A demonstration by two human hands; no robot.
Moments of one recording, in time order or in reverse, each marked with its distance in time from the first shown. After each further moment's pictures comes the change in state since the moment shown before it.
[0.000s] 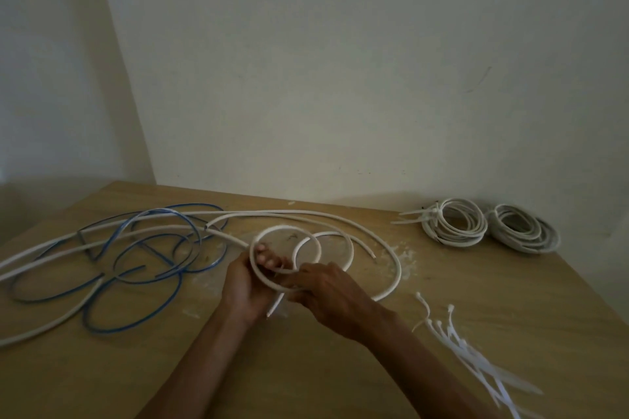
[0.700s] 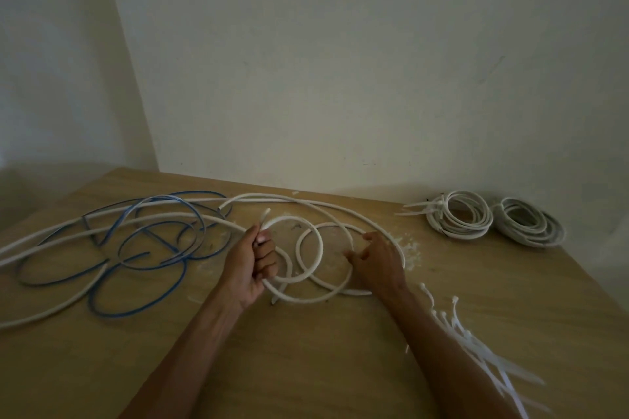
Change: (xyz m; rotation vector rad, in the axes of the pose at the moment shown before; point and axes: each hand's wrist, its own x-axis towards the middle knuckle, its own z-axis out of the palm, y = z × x) left_hand 0.002 0.017 -0.004 0.400 0.019 0.010; right_hand -0.006 0.085 0.011 0.067 0.159 0.840
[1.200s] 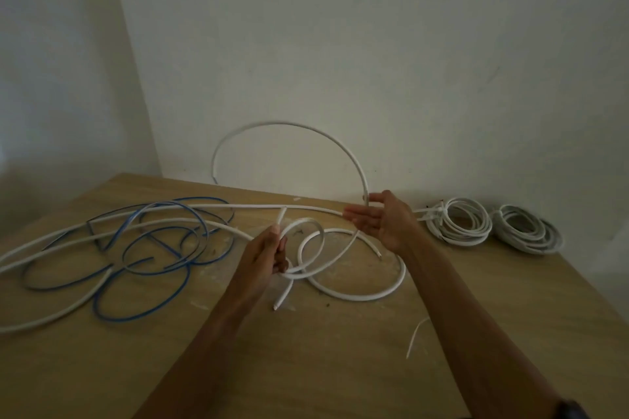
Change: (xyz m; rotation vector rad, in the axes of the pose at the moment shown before) left_hand -0.004 -0.010 -0.001 0.755 -0.141 0.484; right_hand 0.038 -0.052 -0.074 1.267 -0.179 0.341
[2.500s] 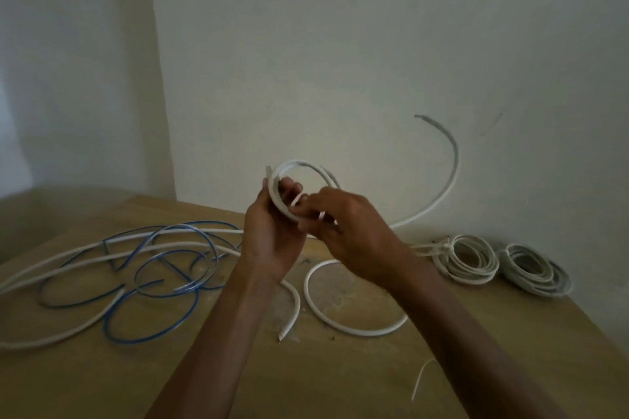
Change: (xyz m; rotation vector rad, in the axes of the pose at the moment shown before) left_hand 0.038 0.134 0.020 -1.068 0.070 -0.060; right_hand -0.110 -0.040 0.083 -1.186 -0.371 -1.147
